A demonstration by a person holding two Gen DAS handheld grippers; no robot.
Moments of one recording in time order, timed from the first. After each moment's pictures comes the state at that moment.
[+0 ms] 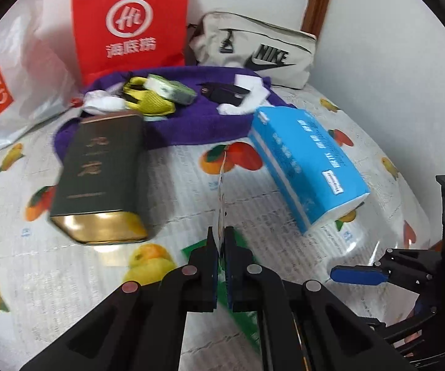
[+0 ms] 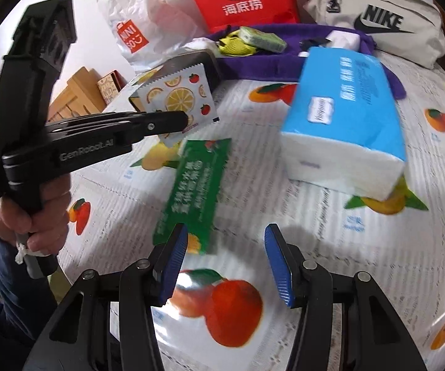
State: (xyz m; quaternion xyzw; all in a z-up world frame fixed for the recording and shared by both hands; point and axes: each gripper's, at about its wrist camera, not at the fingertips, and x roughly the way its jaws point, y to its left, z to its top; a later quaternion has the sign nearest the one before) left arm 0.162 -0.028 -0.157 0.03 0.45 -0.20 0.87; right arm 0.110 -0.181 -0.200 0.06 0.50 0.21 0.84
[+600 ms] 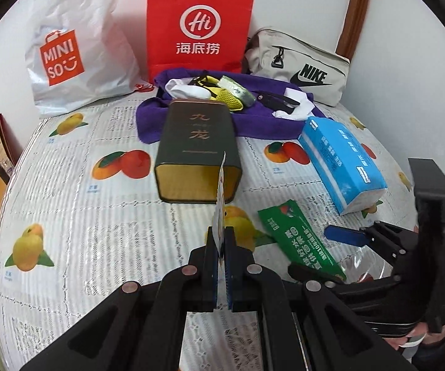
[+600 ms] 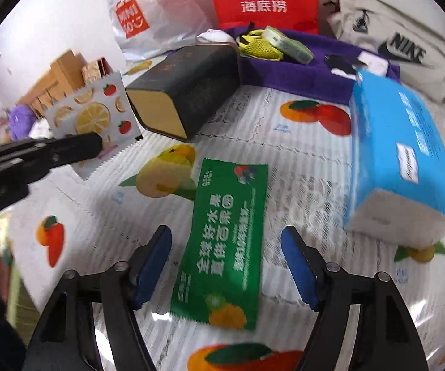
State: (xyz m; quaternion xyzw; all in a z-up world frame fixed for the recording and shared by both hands) left arm 0.131 0.052 -0.151 -0.01 0.44 -0.14 0.89; right arm 0.137 -0.110 -0.214 -0.03 0.48 0.16 0.86
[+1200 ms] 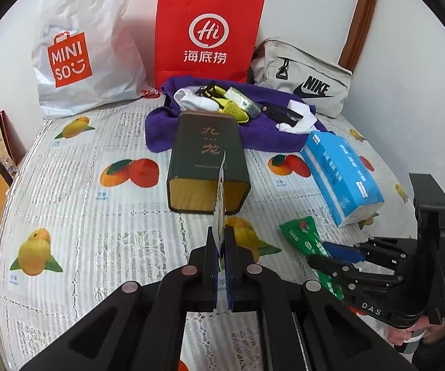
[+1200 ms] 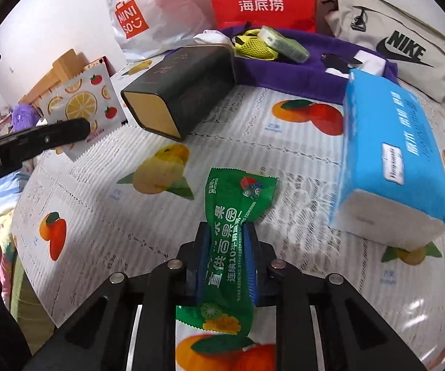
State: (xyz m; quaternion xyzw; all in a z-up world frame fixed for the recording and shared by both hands) left arm 0.134 0.064 -0.139 -0.02 0.43 -0.14 0.89; right arm 0.136 -0.132 -0.206 -0.01 0.49 0.17 0.85
